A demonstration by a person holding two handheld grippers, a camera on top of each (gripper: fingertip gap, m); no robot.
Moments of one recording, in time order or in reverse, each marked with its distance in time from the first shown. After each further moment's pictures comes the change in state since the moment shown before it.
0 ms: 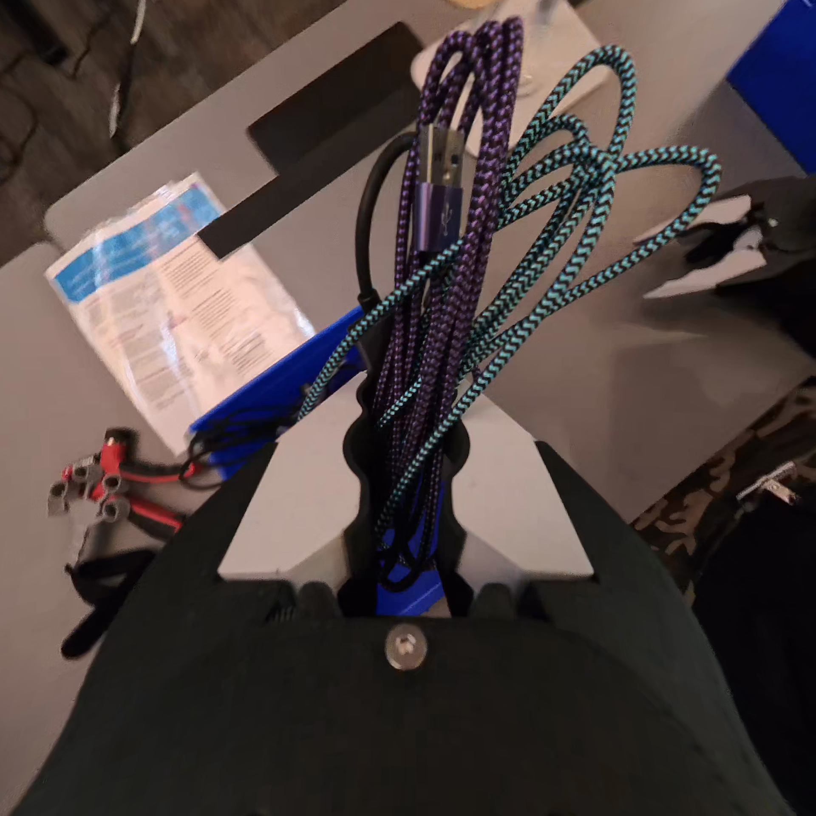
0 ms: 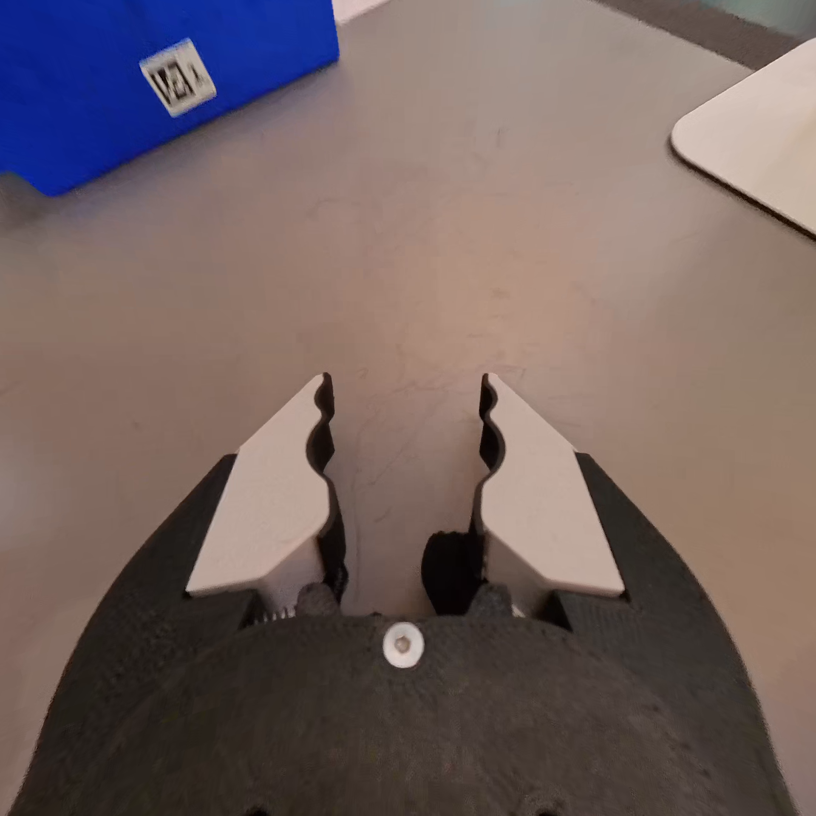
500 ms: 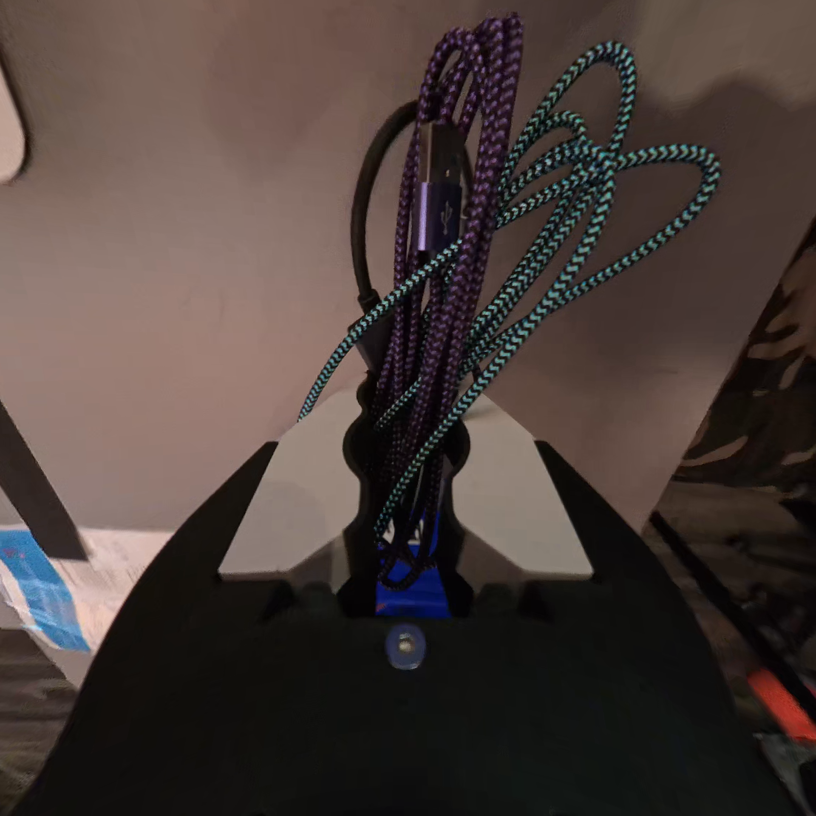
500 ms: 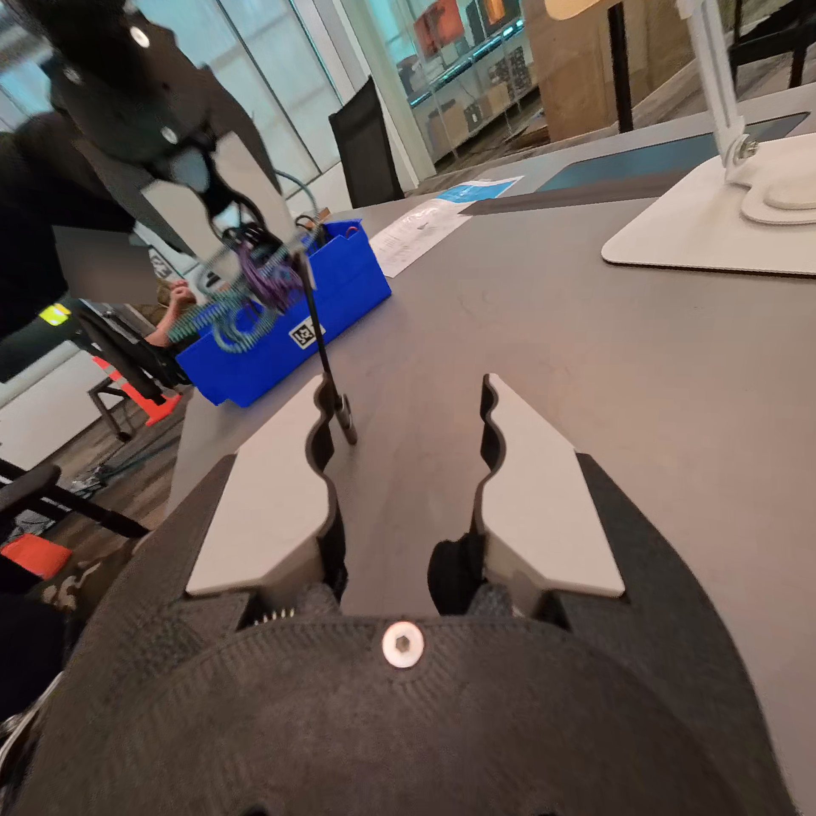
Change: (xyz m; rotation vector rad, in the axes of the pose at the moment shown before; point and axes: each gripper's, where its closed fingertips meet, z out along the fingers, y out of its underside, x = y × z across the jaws) left arm 0.179 0.030 0.195 -0.535 0.280 0.817; right arm 0.026 -0.044 -0.060 0.444 -0.205 0.338
